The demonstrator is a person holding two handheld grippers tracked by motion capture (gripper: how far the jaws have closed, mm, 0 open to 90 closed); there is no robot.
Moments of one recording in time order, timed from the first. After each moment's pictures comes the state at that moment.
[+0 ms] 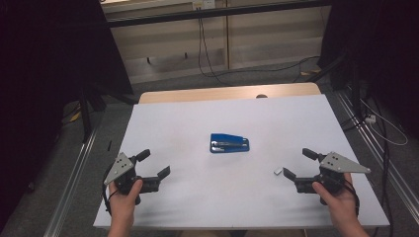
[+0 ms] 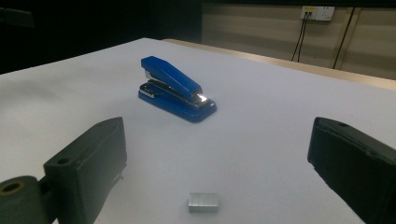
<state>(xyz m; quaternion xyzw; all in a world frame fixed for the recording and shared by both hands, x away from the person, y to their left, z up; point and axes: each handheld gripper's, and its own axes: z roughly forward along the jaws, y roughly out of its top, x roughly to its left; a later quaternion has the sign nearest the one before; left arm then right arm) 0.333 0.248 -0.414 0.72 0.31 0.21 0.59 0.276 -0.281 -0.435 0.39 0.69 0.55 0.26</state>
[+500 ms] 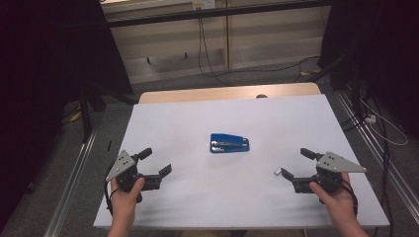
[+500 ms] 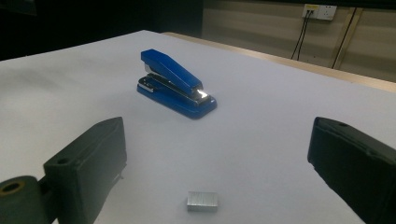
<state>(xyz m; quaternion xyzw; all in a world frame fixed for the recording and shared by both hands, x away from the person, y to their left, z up) 0.342 0.243 -0.416 0.72 0.31 0.20 0.59 0.278 -0.276 -0.436 0.38 0.71 0.53 0.27</state>
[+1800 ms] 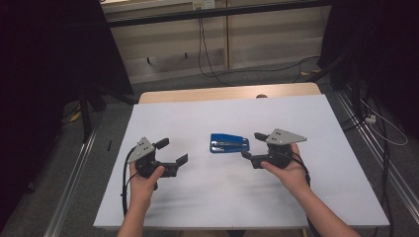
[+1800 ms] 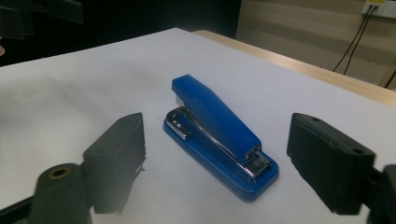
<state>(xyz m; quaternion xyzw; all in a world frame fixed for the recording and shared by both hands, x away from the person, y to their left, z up) 0.377 0.200 -0.416 0.74 0.30 0.17 0.58 0.362 -0.185 -0.428 0.33 0.75 0.53 0.22</state>
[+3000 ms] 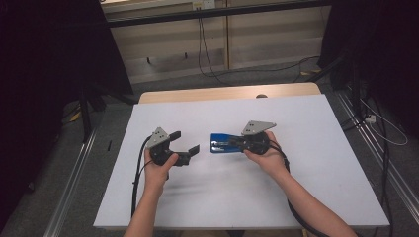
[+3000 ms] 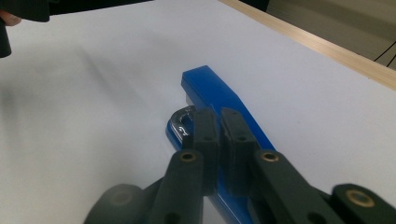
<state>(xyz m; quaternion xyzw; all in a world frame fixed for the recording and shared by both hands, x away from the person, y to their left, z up) 0.411 0.169 -0.426 0.75 0.31 0.15 0.57 0.411 -0.144 -0.437 0.28 0.81 0.48 0.18</state>
